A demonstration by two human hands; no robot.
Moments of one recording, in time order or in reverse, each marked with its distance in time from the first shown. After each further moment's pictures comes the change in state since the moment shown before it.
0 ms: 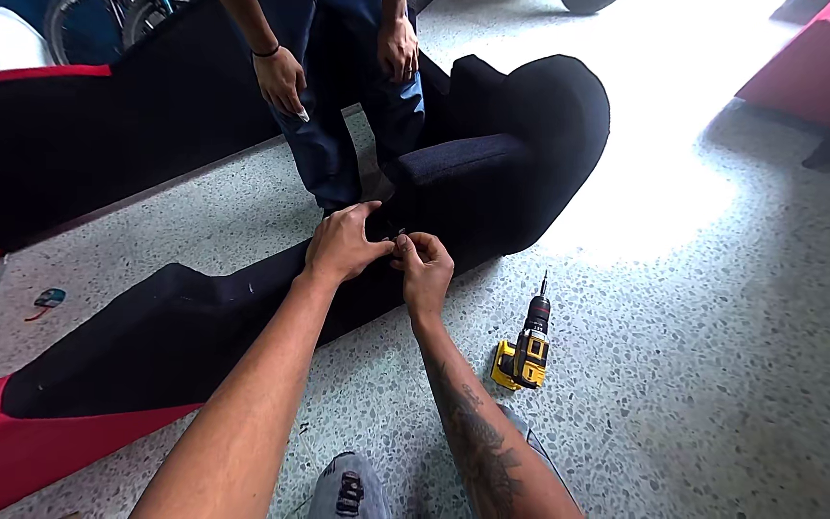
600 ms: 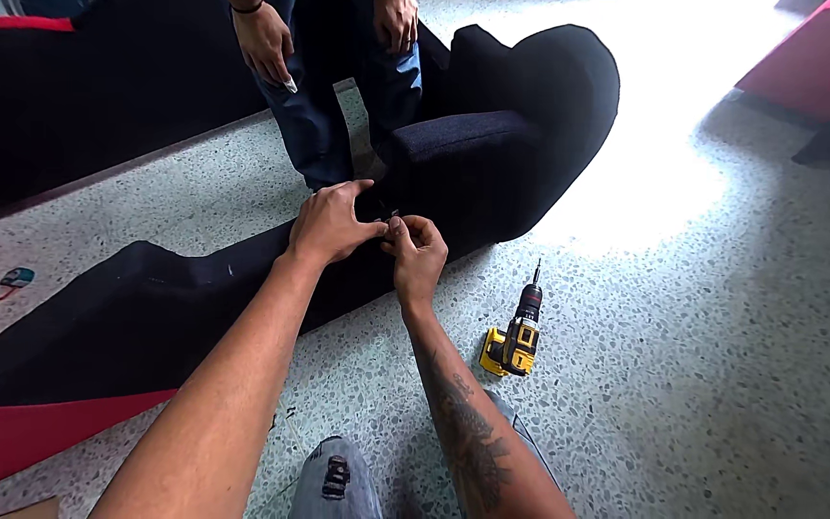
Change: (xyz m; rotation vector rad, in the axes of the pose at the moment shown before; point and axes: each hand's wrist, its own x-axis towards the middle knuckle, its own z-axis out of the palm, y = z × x) left_hand 0.001 -0.003 -0.002 -0.010 -0.009 0.001; right_hand -0.002 0.002 0.002 0.063 0.011 0.026
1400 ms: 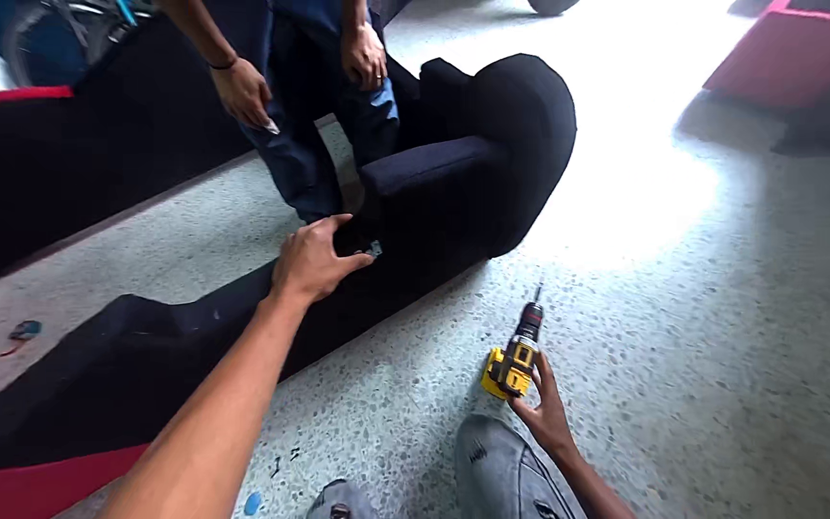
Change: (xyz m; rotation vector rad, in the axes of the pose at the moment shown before) left_hand -0.006 0.005 -0.001 0.014 0.037 -0.040; right_hand -0.094 0.135 -0.394 -0.620 -0.222 -0.003
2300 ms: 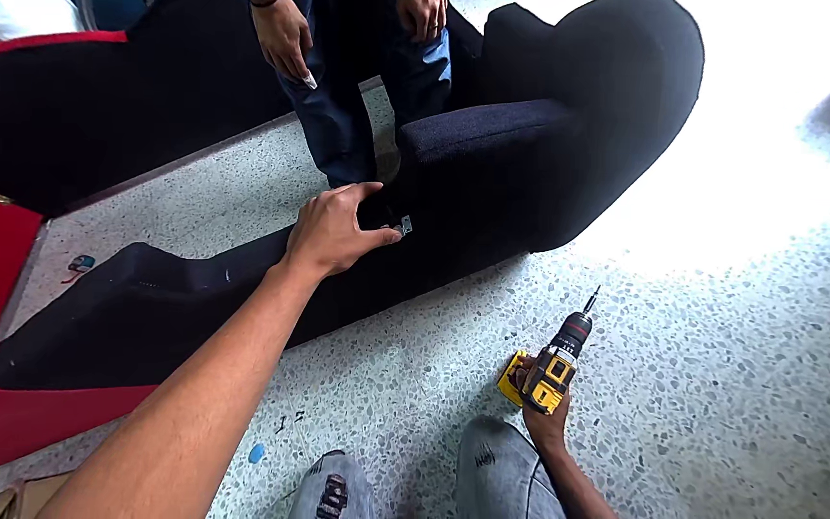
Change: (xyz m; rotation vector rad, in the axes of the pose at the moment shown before) left_hand 0.005 -0.003 0.005 0.044 0.004 0.056; right_hand 0.025 0.017 0.055 0.272 0.184 -0.001
